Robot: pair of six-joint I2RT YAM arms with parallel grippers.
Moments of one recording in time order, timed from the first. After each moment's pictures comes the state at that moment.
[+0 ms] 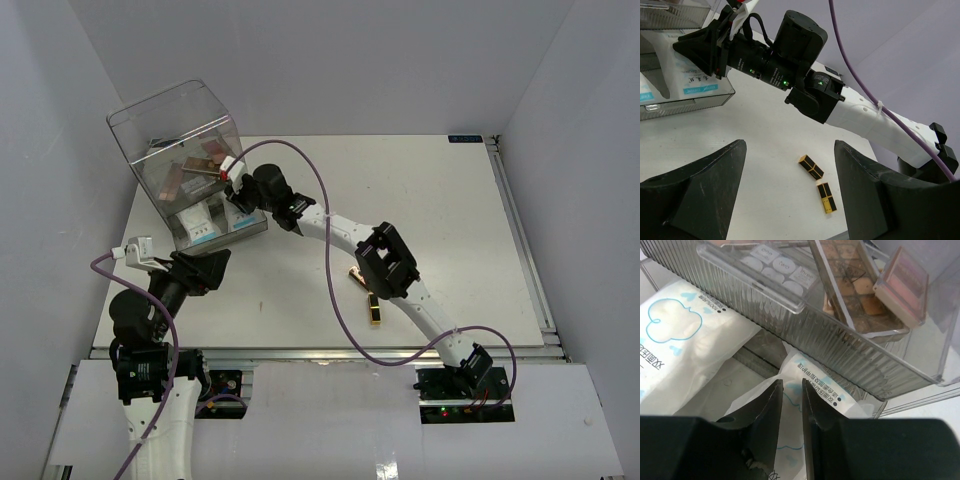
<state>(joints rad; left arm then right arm) 0.09 0.20 0.59 -0.37 0.43 -0.67 0.90 2.59 2.26 0.13 -0.22 -0.26</state>
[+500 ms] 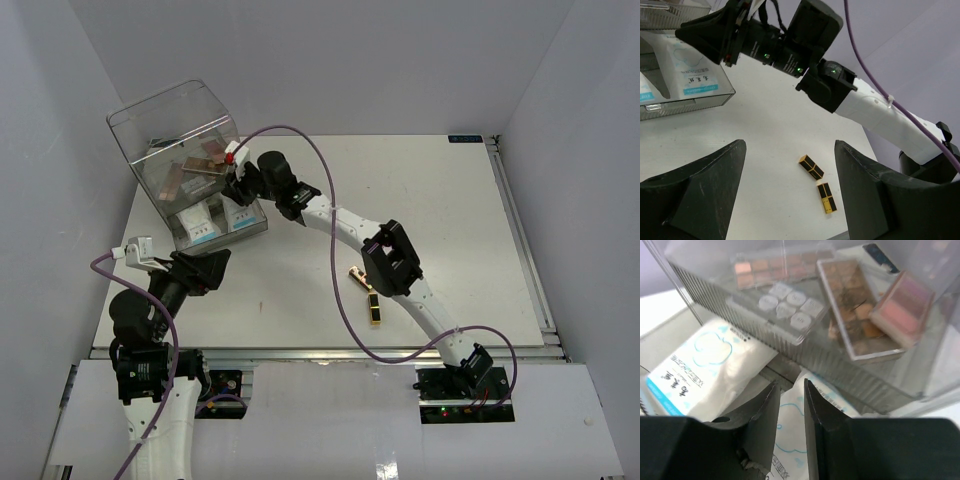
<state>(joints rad) 0.09 0.20 0.59 -0.37 0.43 -0.67 0.86 2.57 2.33 0.08 -0.35 -0.10</state>
